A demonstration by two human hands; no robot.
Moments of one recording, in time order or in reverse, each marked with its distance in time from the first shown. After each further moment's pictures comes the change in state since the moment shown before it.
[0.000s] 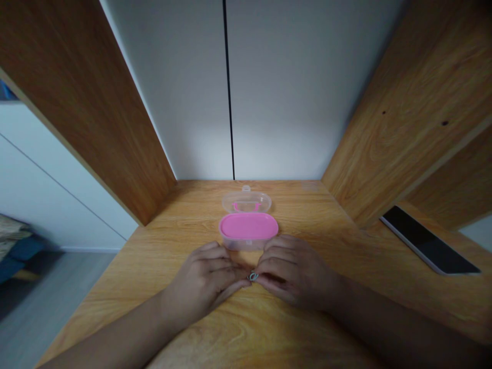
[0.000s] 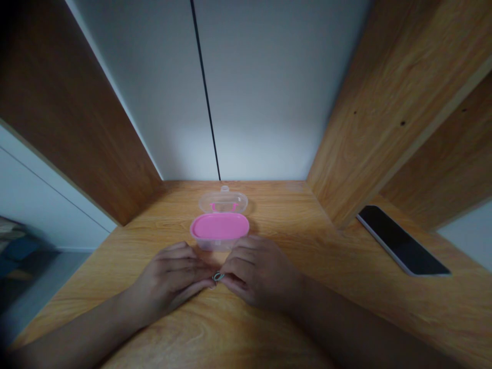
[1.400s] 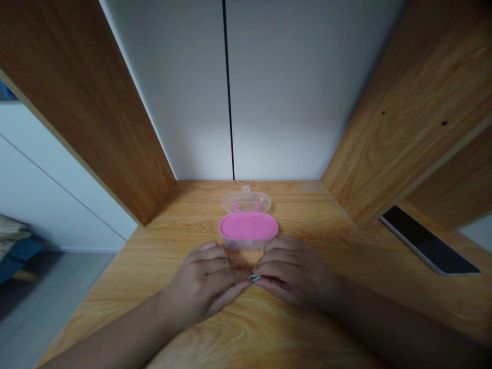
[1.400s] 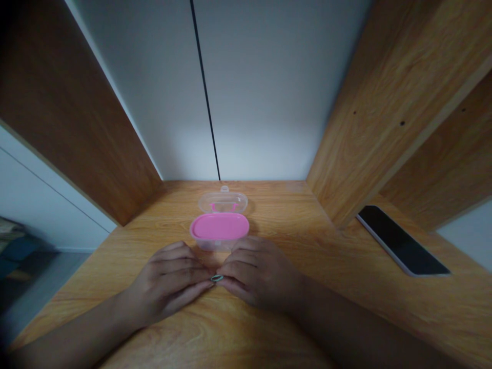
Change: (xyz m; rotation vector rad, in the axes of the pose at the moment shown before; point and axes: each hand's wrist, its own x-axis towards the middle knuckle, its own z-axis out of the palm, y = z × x) left_hand 0.000 0.002 -0.004 0.000 0.042 0.039; right_hand 0.001 0.001 -0.002 -0.001 0.065 -0.089
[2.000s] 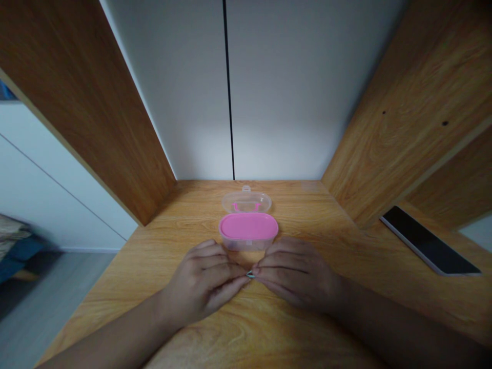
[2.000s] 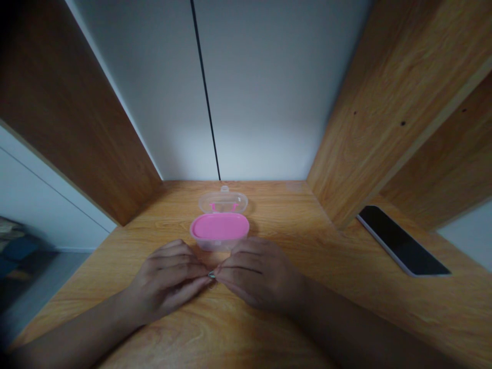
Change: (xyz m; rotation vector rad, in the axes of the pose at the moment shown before) left_hand 0.001 -0.001 0.001 -0.059 0.035 -0.065; right_hand 0.003 0.000 -0.005 0.040 0.107 -0.109
